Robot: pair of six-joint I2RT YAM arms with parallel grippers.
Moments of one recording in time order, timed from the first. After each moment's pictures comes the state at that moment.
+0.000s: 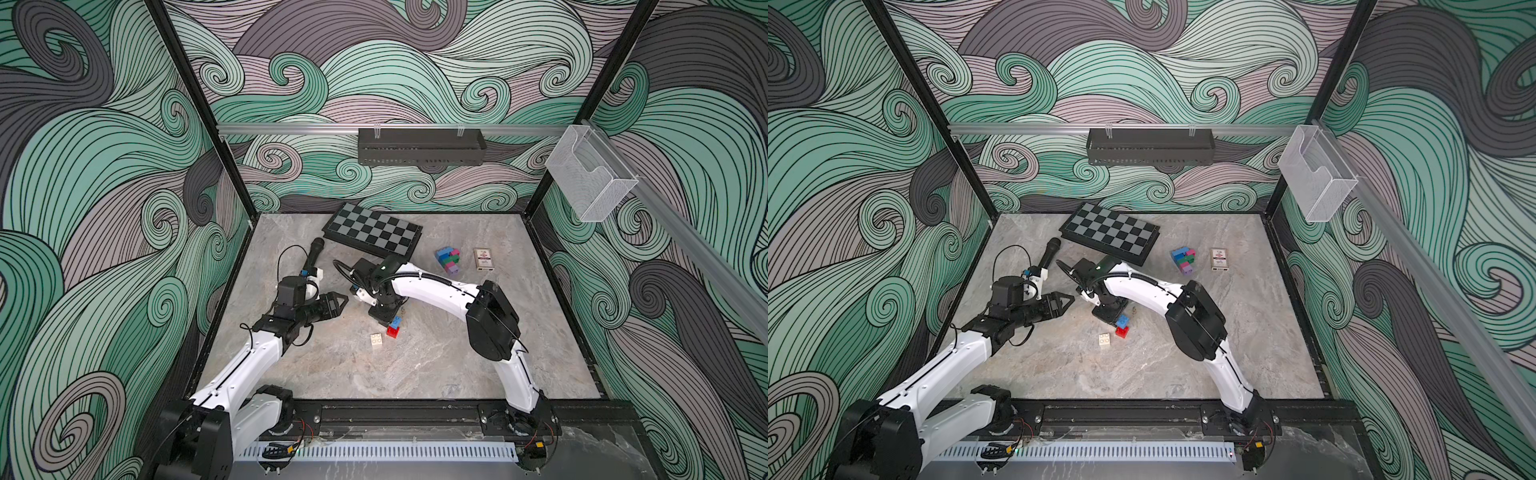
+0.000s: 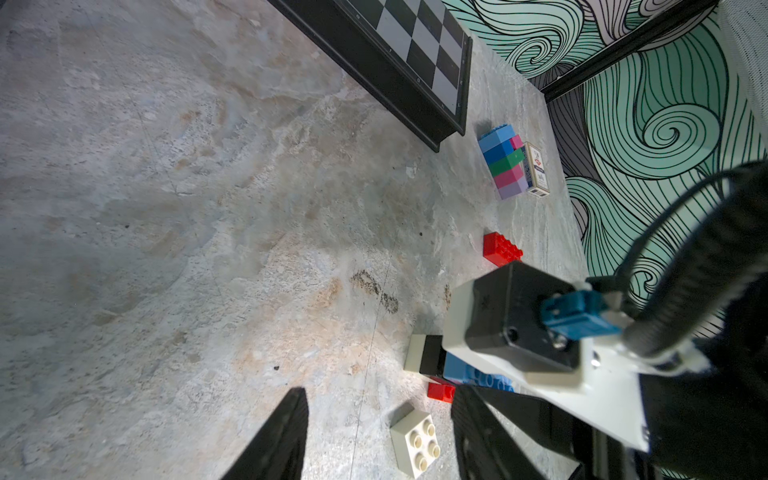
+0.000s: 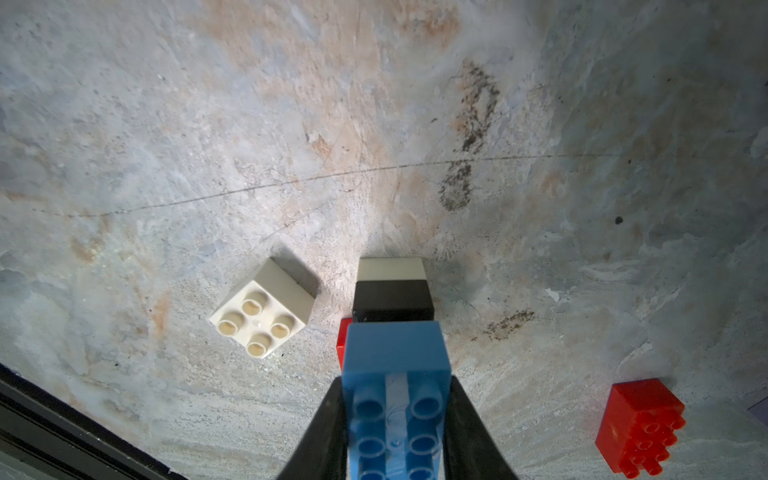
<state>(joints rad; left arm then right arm) -0.19 1.03 0.50 -0.16 0.43 -0.48 0.93 2.17 1.84 -1.24 0.07 -0.12</state>
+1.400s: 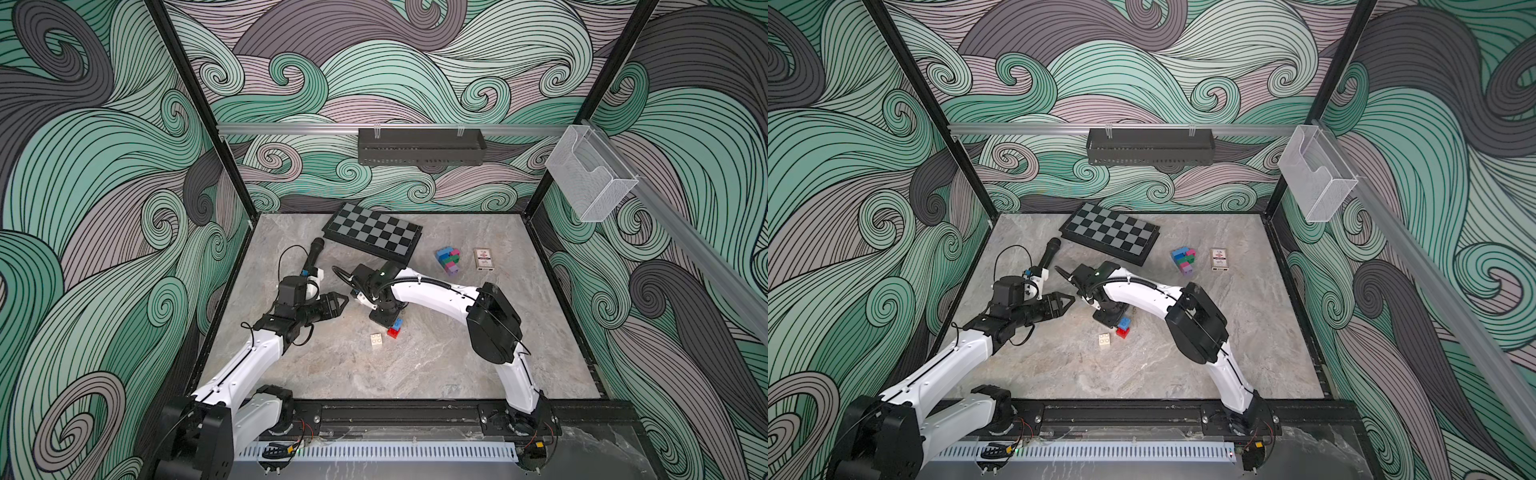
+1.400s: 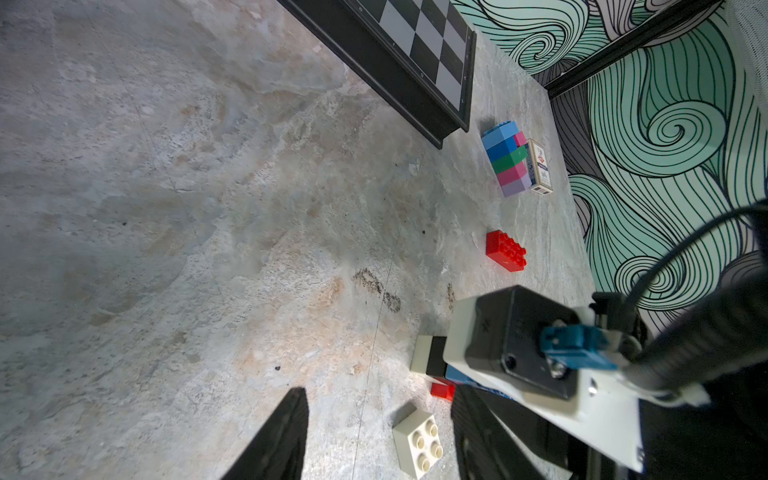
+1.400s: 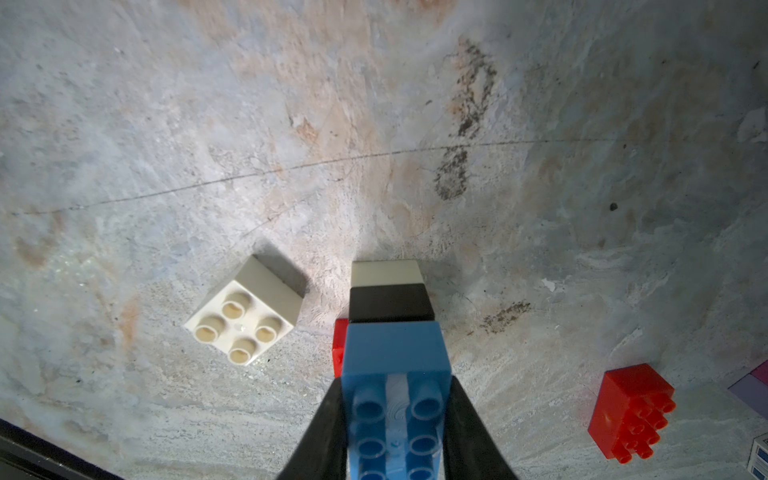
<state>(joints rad) -0.19 1.04 0.50 -0.16 0.43 -0.48 0.95 2.14 1.78 -1.20 0.13 -0.09</state>
